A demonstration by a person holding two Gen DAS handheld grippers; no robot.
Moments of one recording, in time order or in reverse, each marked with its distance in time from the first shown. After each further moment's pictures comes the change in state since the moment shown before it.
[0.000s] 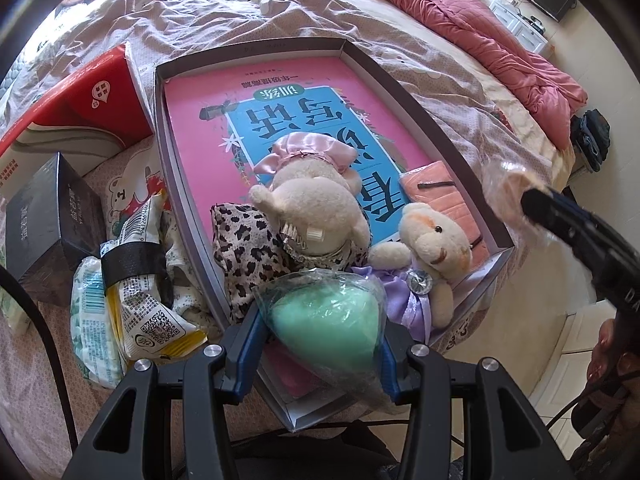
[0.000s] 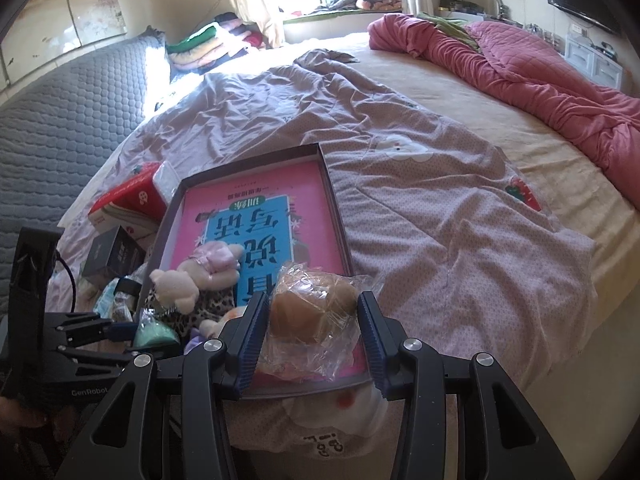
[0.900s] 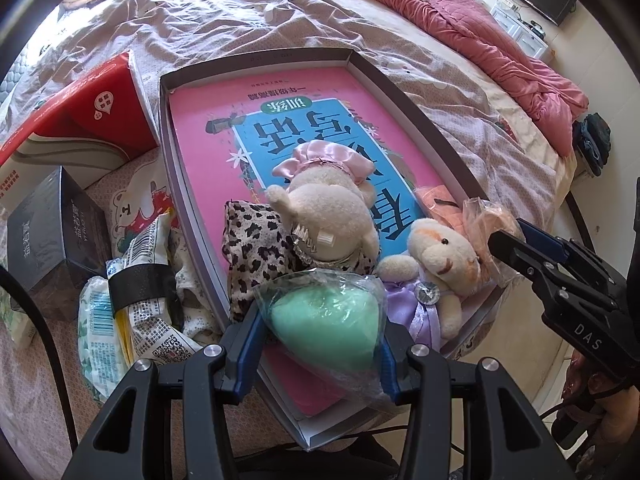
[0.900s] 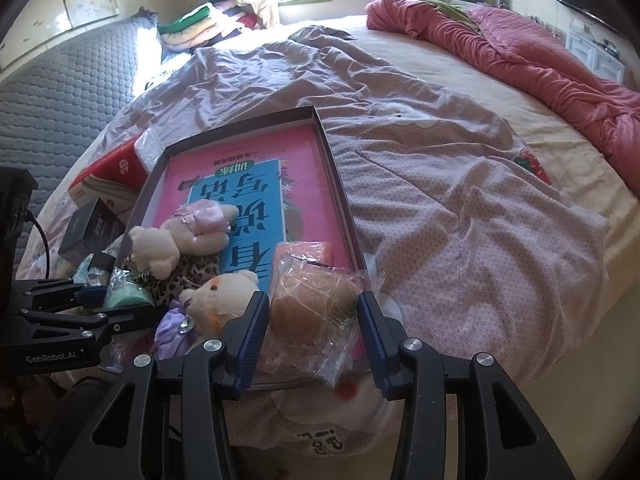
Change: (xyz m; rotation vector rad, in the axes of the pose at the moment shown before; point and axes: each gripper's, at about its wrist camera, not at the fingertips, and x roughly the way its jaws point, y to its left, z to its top) left arm -0.001 0.006 0.005 -0.002 -0.031 0.011; right arm 0.030 0.003 -0.015 -0.002 0.046 -0.040
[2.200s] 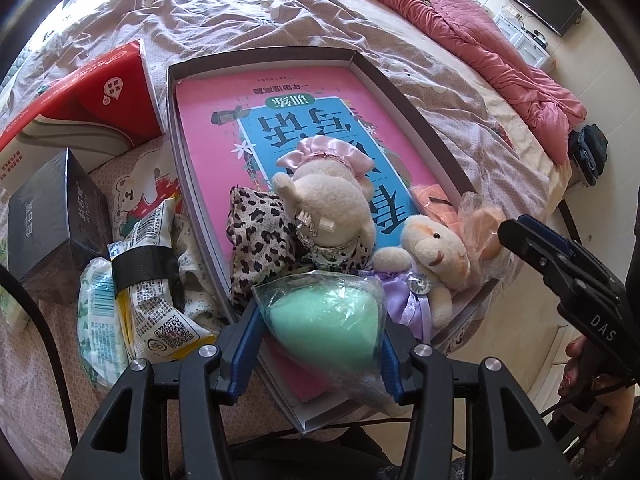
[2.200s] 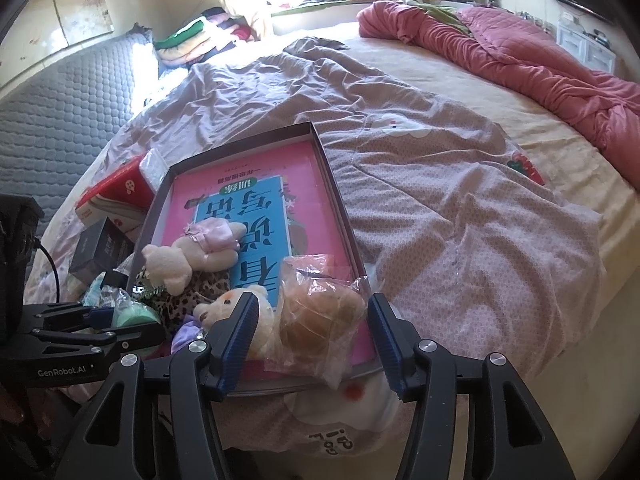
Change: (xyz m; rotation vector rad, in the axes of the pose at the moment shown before) left arm -0.007 0.004 -0.005 -0.039 0.012 -0.038; right arm -0.017 -0.001 0.006 0.052 -0.040 0.020
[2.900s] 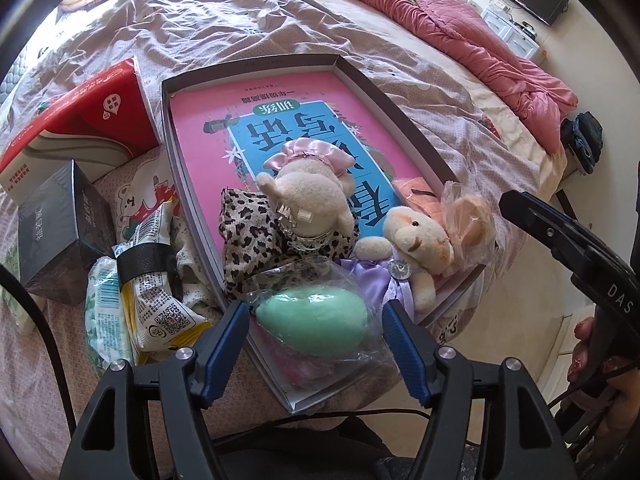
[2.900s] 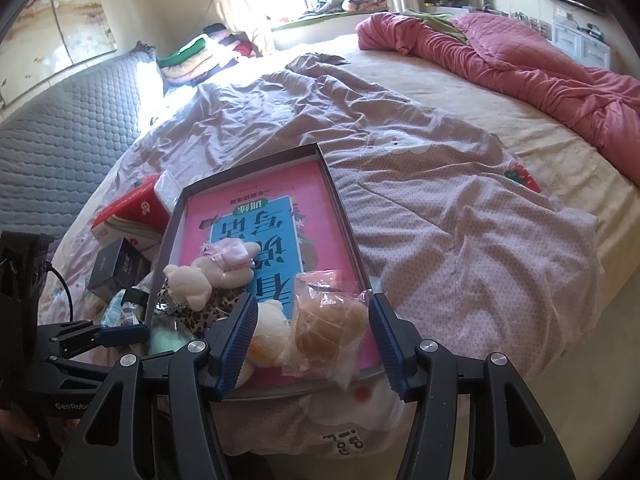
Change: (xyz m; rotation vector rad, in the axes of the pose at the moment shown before) left arm -0.014 -0.011 -0.008 0.048 -0.022 0.017; right arm -0.019 0.001 0.004 0.028 -0.047 0.032
